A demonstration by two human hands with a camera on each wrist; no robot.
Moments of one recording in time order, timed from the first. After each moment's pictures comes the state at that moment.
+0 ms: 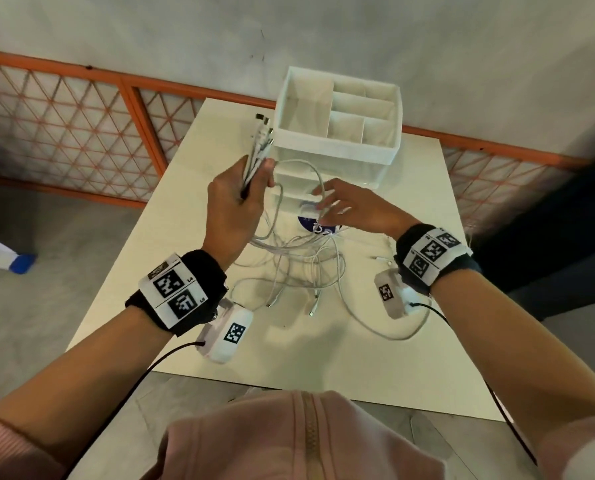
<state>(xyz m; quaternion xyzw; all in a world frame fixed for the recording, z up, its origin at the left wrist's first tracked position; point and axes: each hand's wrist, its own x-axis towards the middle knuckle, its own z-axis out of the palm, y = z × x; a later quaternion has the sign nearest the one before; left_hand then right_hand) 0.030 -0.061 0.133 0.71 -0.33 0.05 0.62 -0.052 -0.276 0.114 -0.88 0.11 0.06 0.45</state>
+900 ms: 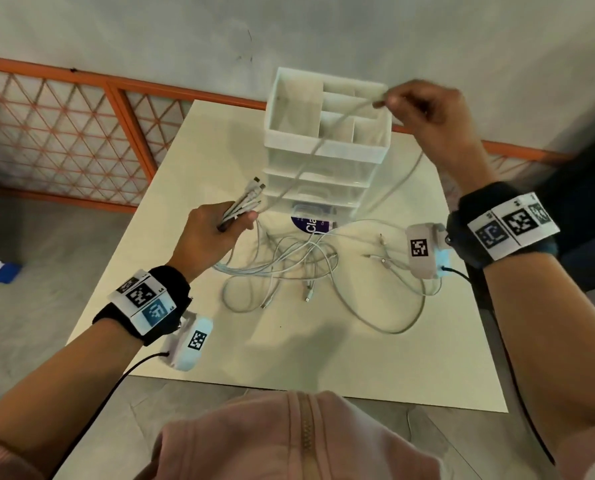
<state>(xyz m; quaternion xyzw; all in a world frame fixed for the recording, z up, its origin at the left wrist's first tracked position) 0.051 -0.027 0.095 0.80 -0.36 -0.07 0.47 -0.072 -0.310 0.219 -0.88 0.10 -0.31 0.34</state>
